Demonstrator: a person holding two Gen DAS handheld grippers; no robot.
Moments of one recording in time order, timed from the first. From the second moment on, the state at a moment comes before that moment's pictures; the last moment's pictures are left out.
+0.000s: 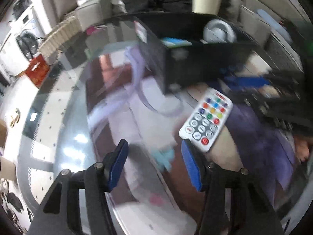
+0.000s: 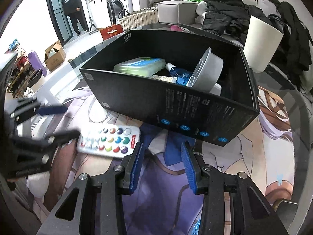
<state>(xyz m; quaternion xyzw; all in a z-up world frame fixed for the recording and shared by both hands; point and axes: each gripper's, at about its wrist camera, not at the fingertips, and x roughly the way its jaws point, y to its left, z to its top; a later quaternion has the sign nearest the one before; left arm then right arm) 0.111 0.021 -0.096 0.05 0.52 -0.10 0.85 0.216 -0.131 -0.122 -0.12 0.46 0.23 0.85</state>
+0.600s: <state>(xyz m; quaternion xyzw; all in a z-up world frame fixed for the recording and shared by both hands) 0.128 -0.055 -0.095 0.10 0.49 -0.15 0.85 0.177 -0.220 -0.115 -0.07 0.50 0.18 0.84</state>
